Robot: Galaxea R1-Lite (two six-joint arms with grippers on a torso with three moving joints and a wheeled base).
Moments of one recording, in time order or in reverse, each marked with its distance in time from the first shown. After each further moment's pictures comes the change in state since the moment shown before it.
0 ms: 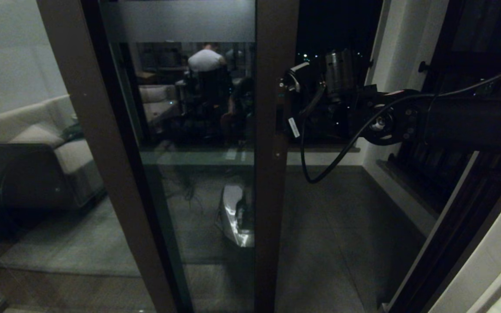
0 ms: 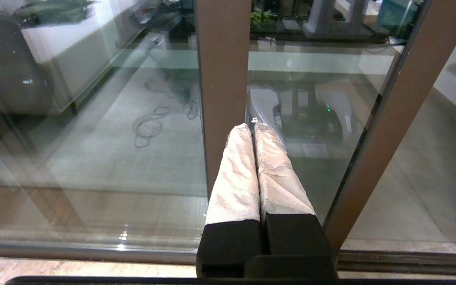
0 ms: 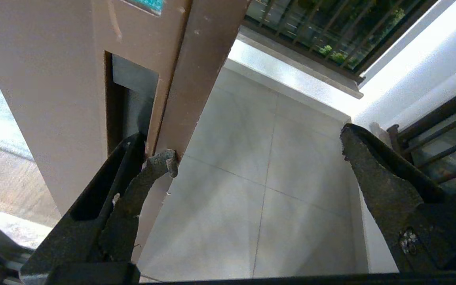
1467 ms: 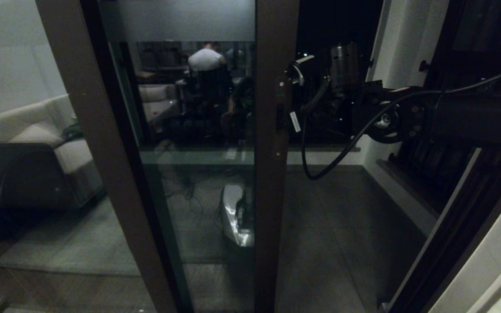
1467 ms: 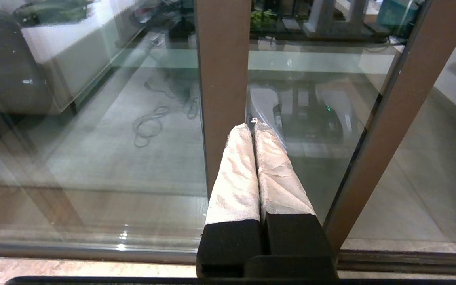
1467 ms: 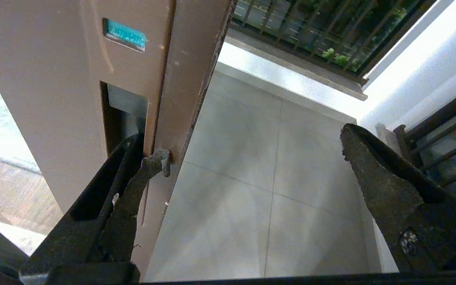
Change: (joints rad) left arm 0.000 0.000 0.000 0.000 0.000 0.000; right arm 0.000 -0.039 0.013 -0.039 0.000 0.034
